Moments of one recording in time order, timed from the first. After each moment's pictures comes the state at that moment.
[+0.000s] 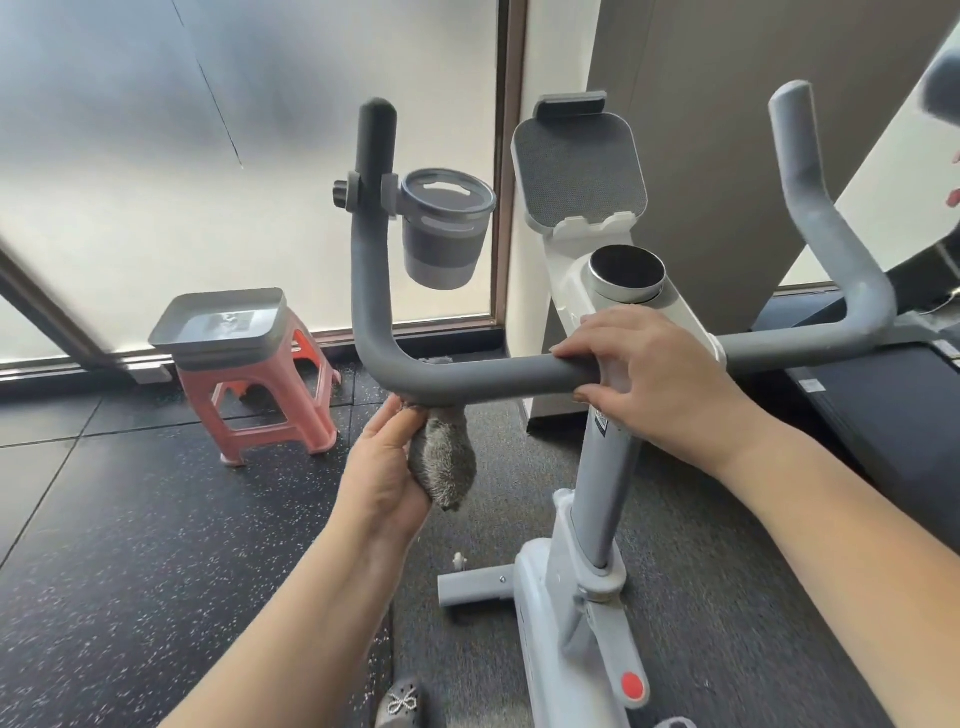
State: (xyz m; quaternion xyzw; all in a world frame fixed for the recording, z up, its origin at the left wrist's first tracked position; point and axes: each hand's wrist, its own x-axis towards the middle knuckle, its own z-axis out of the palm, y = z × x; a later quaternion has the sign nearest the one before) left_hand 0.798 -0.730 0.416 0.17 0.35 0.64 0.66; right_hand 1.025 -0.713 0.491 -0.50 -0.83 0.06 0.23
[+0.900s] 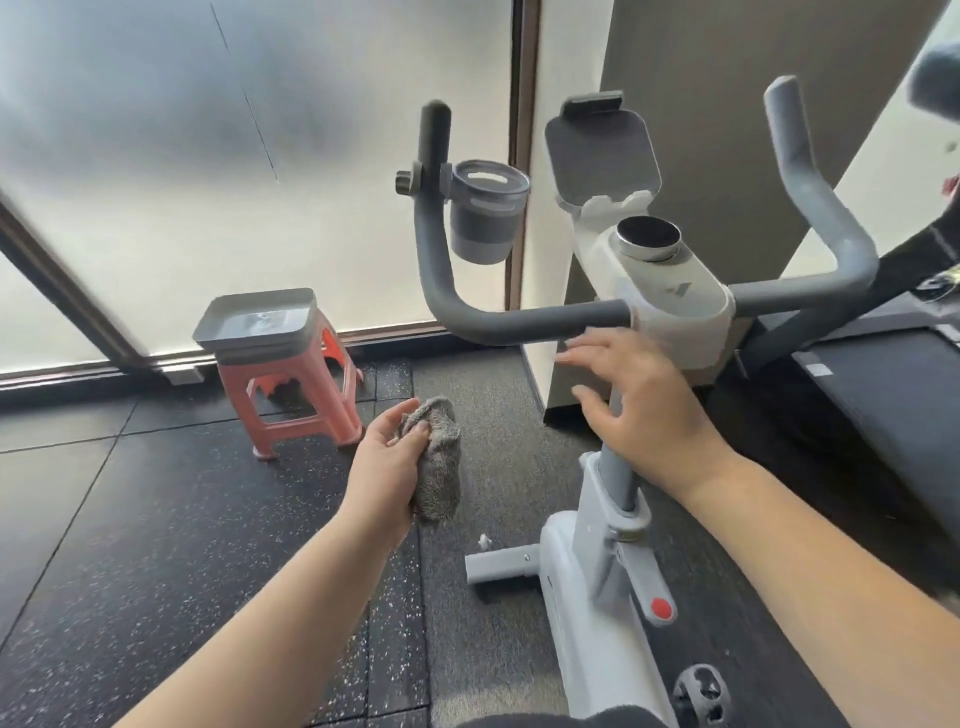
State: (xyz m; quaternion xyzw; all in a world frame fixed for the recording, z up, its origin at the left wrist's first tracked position) left_hand 0.731 -0.804 0.399 0.27 0.54 0.54 0.59; right_hand 0.972 -0.796 0.454 -0.49 -0.80 0.04 0.35
